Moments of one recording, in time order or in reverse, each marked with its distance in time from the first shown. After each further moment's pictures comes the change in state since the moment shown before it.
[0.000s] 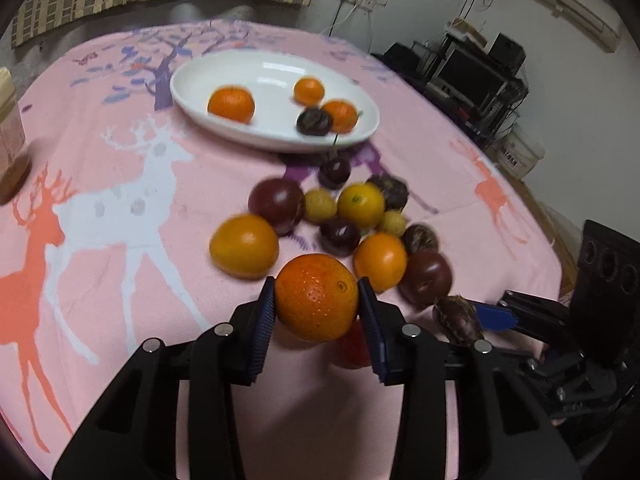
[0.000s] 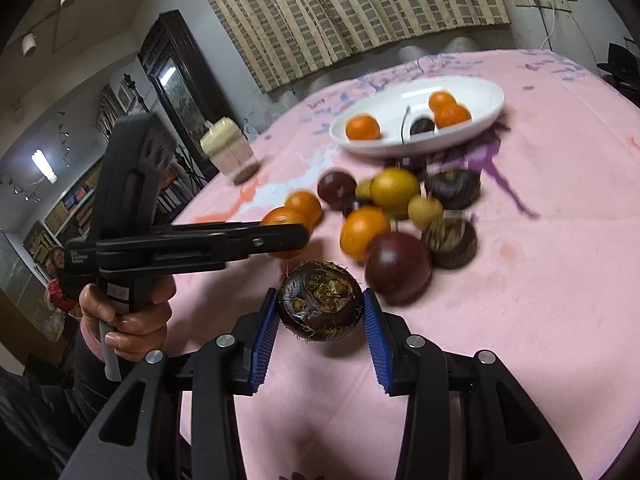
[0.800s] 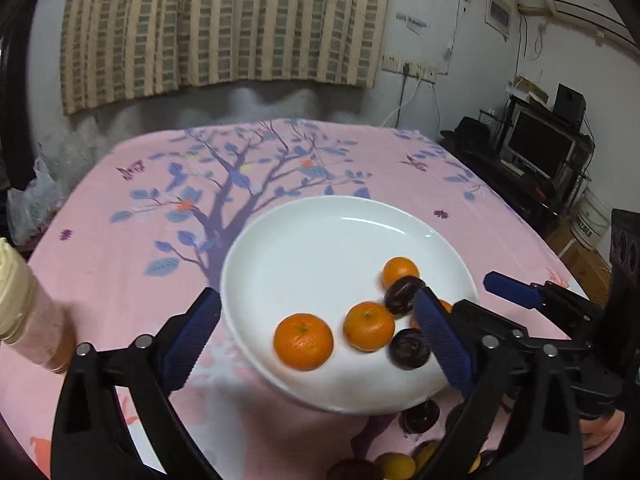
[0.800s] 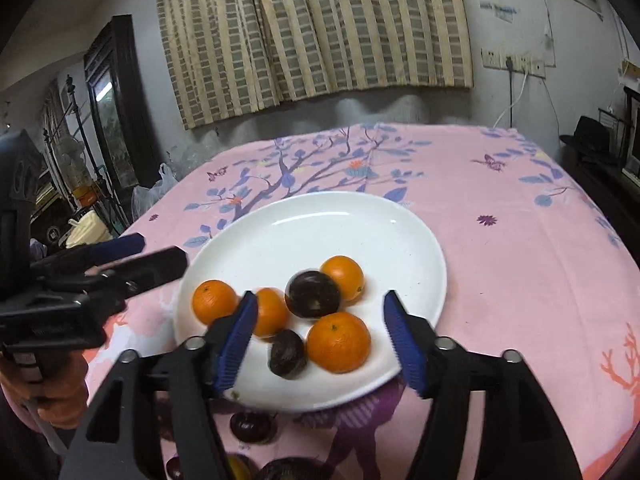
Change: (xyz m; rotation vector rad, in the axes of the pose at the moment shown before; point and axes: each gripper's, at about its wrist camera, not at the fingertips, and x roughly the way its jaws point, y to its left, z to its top) left arm 0.030 0.016 0.140 -0.003 -0.267 0.320; right arm 0.075 -0.081 0.168 -0.084 -0.127 -0.315
